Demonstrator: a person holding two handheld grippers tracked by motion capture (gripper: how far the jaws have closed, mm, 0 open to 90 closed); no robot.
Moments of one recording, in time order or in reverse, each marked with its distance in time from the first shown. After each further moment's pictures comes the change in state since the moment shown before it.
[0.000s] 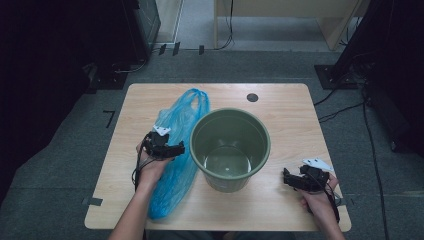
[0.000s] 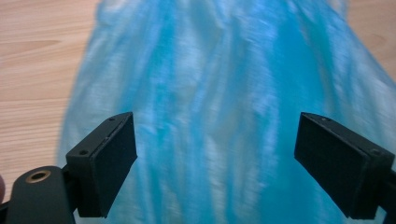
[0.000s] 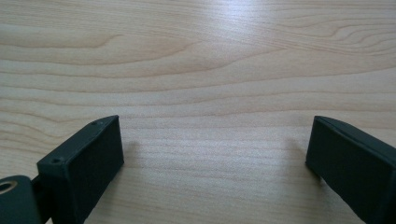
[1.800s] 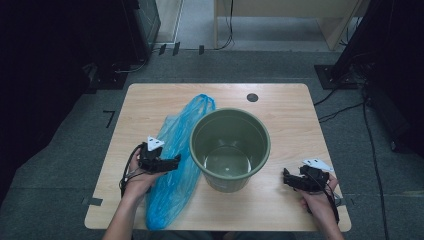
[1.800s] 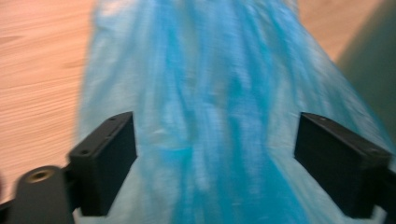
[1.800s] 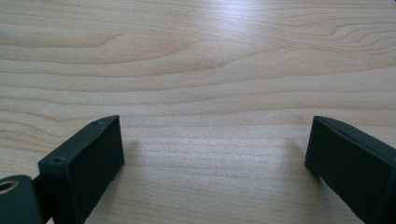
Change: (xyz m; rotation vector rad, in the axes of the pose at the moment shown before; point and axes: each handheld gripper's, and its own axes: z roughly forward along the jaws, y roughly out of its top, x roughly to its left) left arm 0.016 -0.027 -0.043 -0.036 -0.168 0.071; right arm 0.001 -0.001 -0.001 -0.003 -0.004 0.002
